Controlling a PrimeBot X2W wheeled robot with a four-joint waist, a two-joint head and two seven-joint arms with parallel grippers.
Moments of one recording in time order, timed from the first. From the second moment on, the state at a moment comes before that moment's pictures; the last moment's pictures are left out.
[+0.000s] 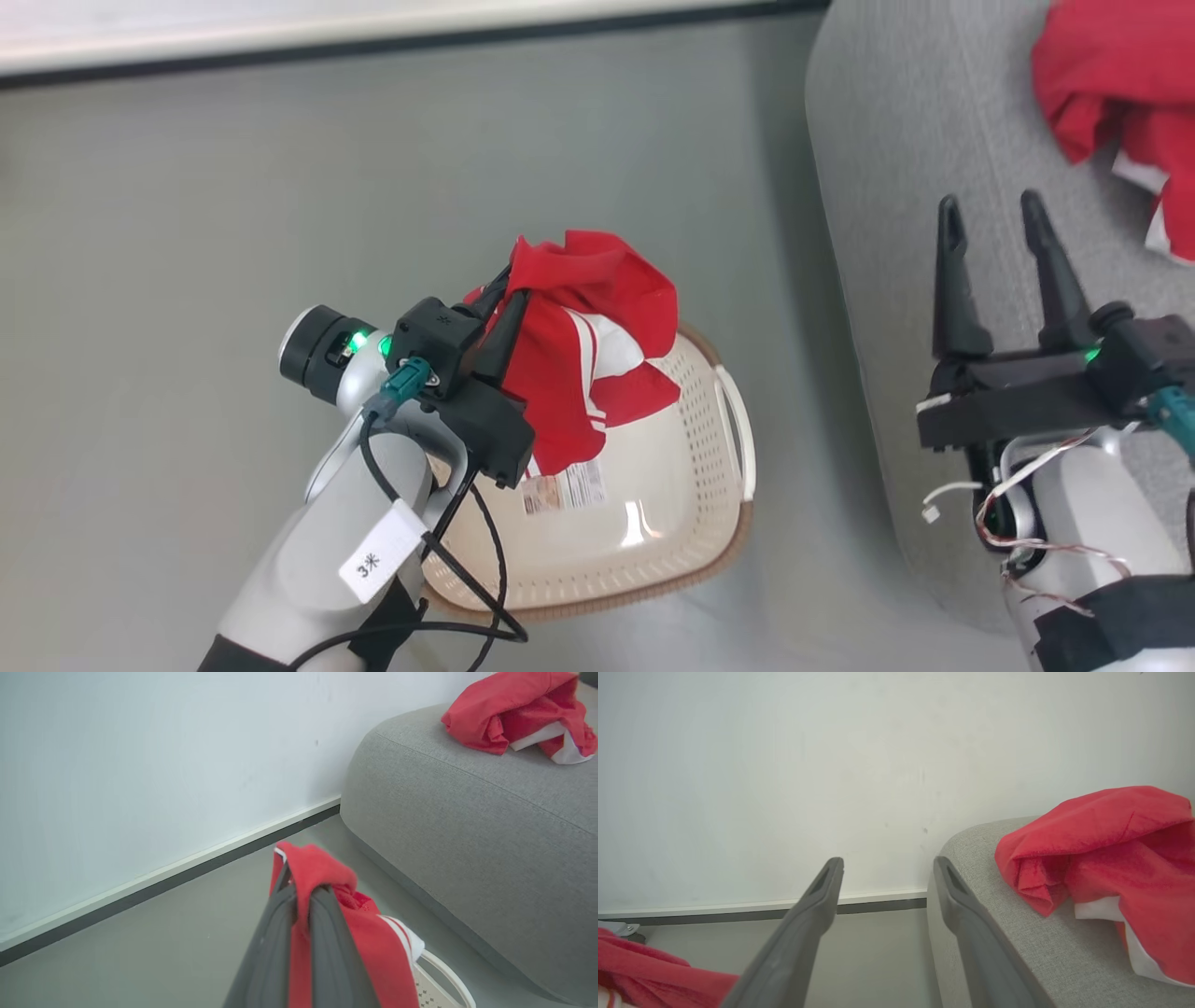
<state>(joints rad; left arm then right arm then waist) -0.68 0.06 -0.47 0.65 -0.22 -0.10 -0.25 -0.47 -0.15 0.17 0.22 0.28 -0.03 -0.26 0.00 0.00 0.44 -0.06</state>
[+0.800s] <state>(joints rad) -0.66 0.09 -0.47 0.61 -0.30 -0.12 -0.25 -0.37 -0.12 0.29 0.42 0.26 0.08 -0.26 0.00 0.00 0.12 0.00</state>
